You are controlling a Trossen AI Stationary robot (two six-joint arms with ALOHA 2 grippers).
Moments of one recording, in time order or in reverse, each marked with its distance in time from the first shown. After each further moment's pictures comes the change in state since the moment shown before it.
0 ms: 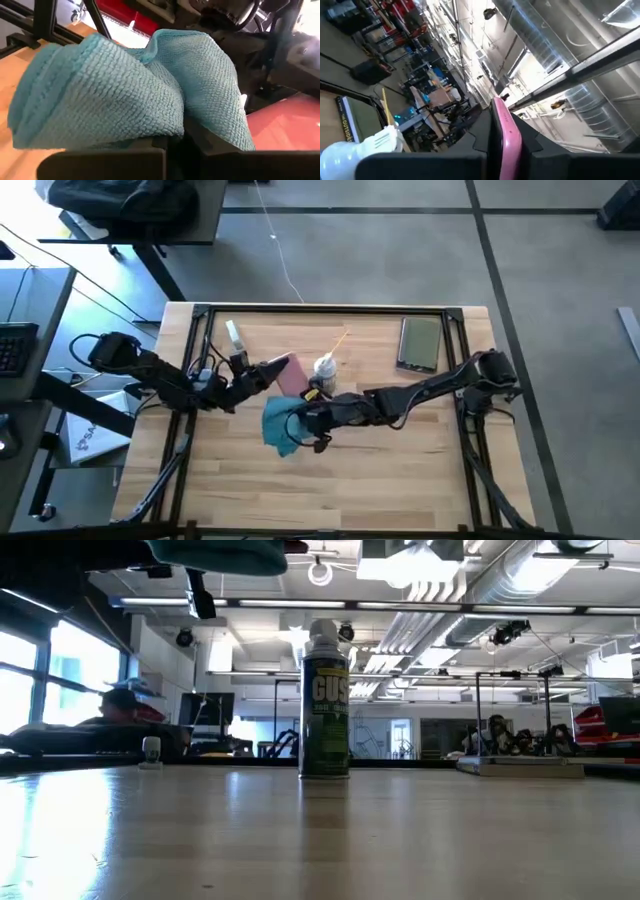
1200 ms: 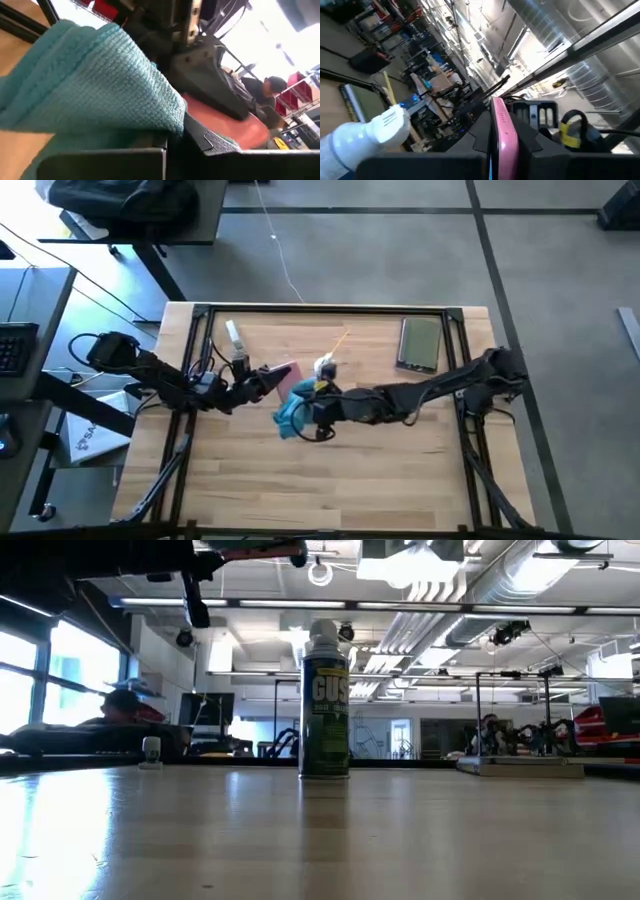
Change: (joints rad) left arm -0.019 -0.008 -0.037 -0.085 0.036 0.006; right arm -0.006 -0.050 0.000 0.035 0.210 -0.132
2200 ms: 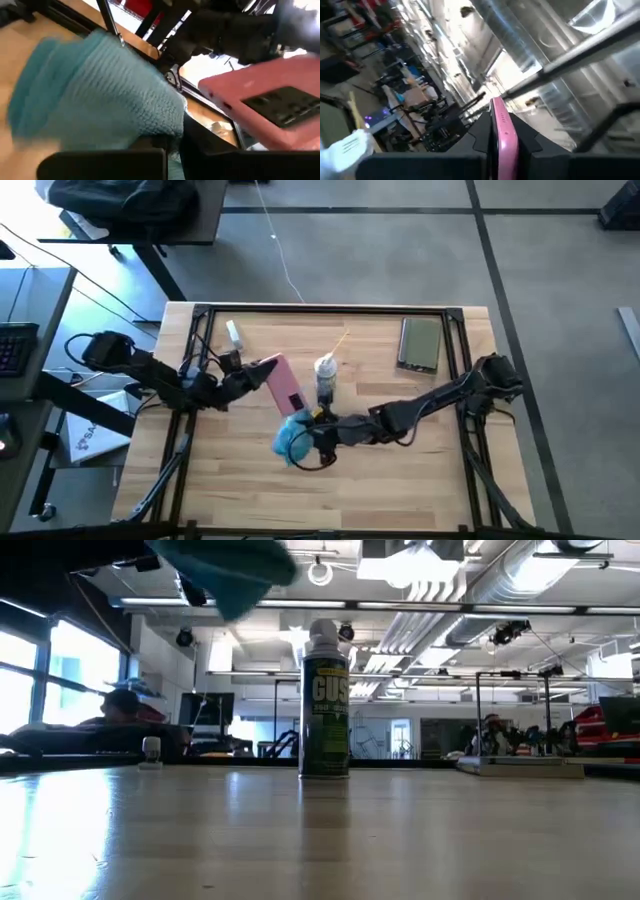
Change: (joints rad) left arm 0.021 -0.080 -0.034 0.173 0.079 0.072; right arm 0.145 0.001 -0.003 -0.149 -0.016 0.170
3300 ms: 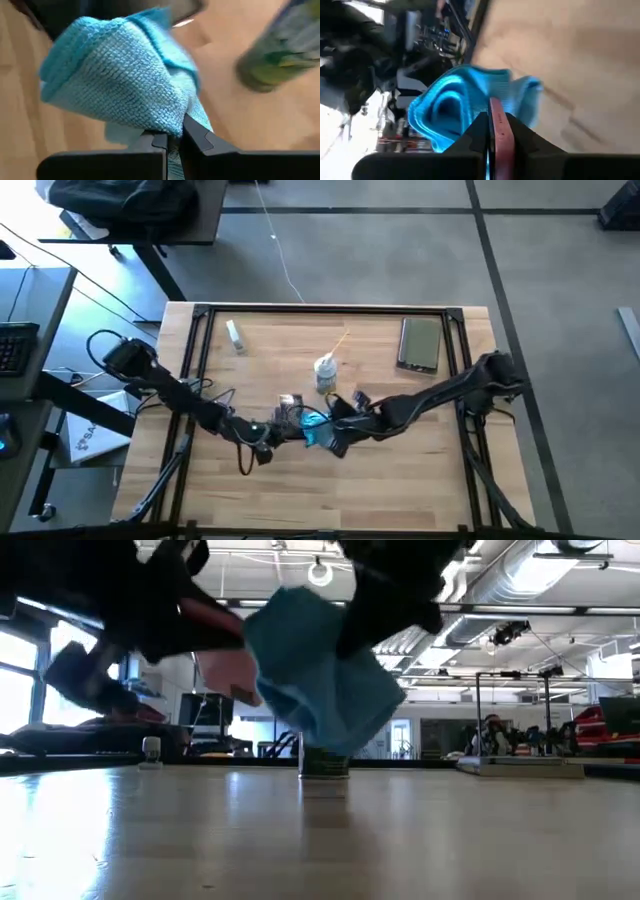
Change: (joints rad) left arm -0.267 0.328 0.148 -0.812 0.052 1.883; right arm -0.070 0.039 0.003 -0.584 -0.130 1.120
